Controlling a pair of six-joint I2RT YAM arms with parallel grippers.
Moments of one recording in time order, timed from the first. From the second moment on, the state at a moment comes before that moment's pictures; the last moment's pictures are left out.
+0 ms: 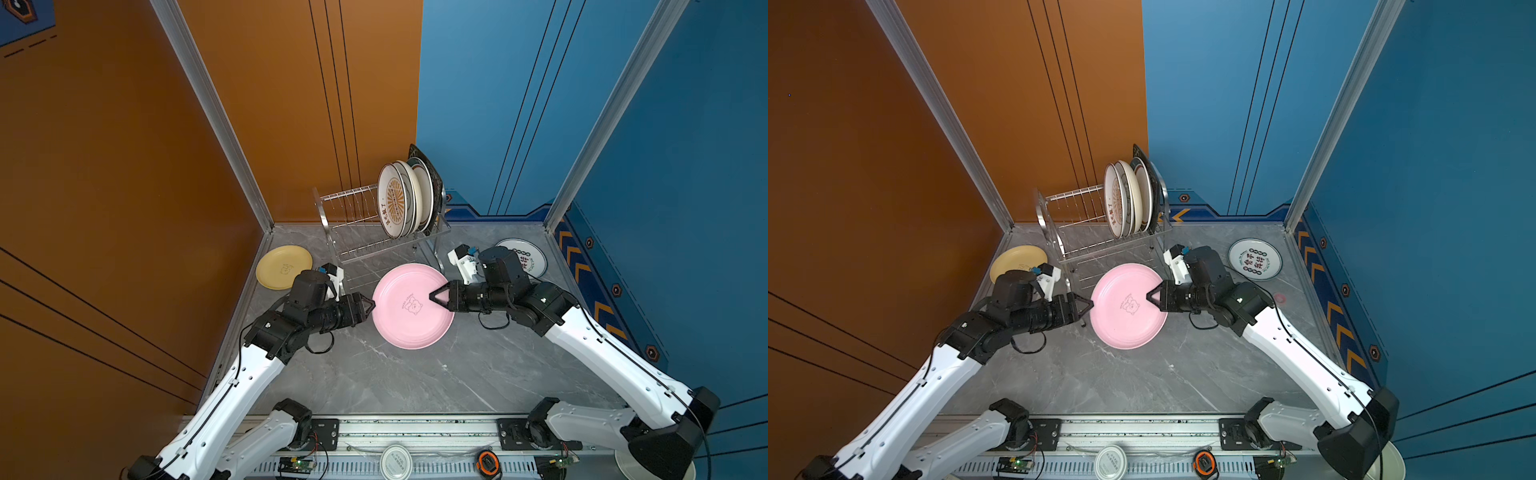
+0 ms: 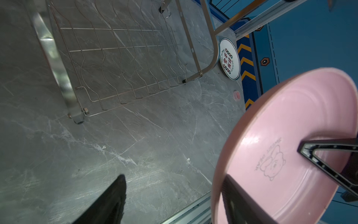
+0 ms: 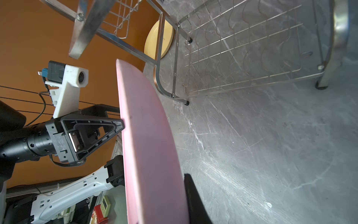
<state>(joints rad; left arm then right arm) -0.39 0.90 0.98 -0.77 0.29 -0.68 0.68 1.20 1.28 -0.73 -0.30 0.64</state>
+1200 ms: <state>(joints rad) -0.11 0.79 0.81 -0.84 0.29 -0.64 1.12 1.87 2.42 -0.81 0.93 0.05</state>
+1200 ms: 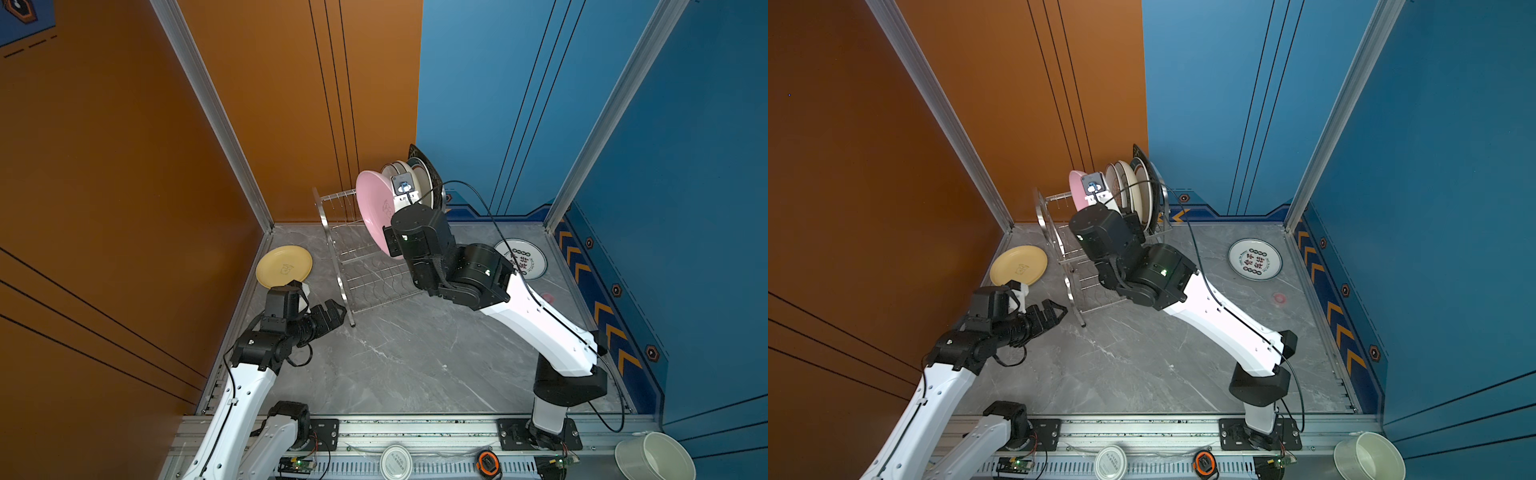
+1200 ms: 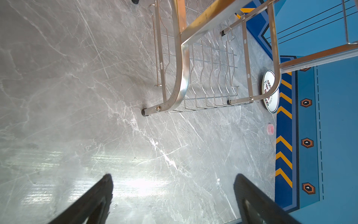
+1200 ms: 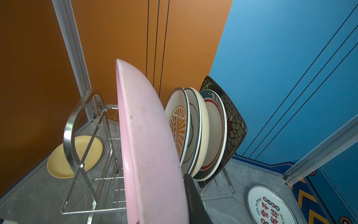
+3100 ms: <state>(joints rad) -0.08 0.76 0.78 -0.84 0.29 -0.64 0.96 2.19 2.50 -0.58 0.98 0.02</state>
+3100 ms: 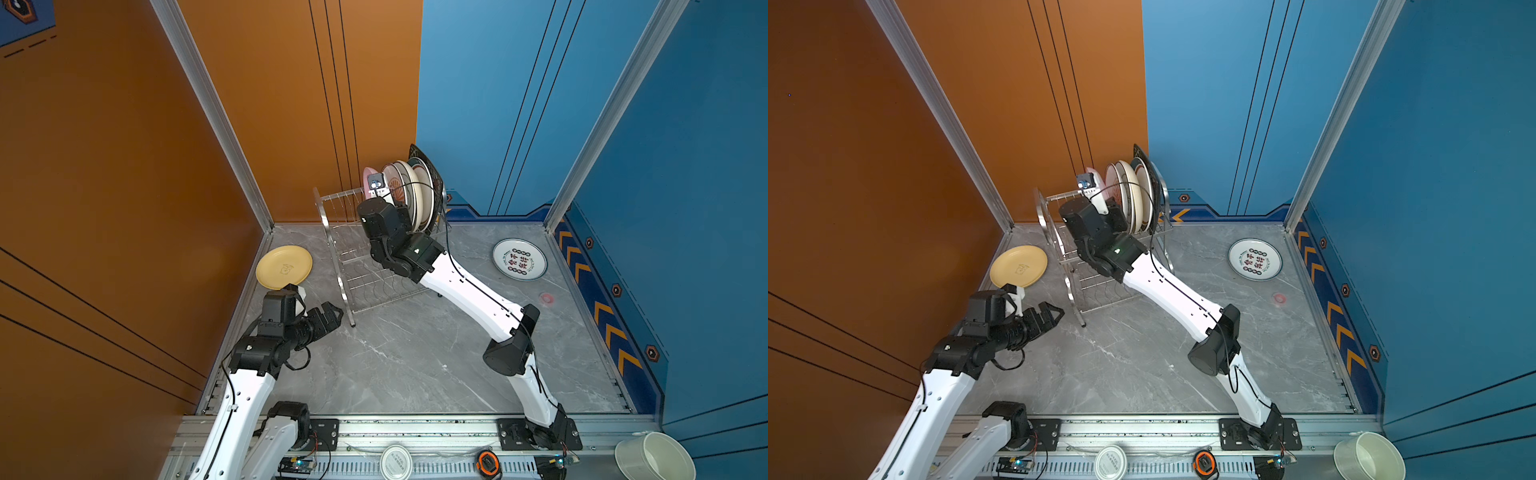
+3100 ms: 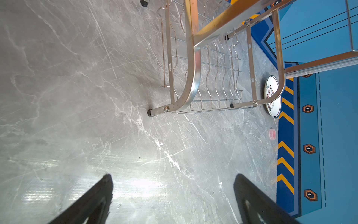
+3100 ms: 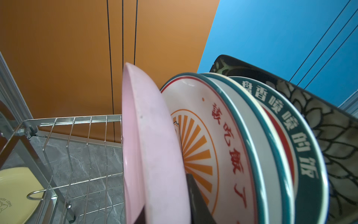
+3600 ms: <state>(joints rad) -0.08 0.72 0.77 -0.84 0.29 -0.65 0.98 2.15 2.45 -0.59 0.97 0.01</state>
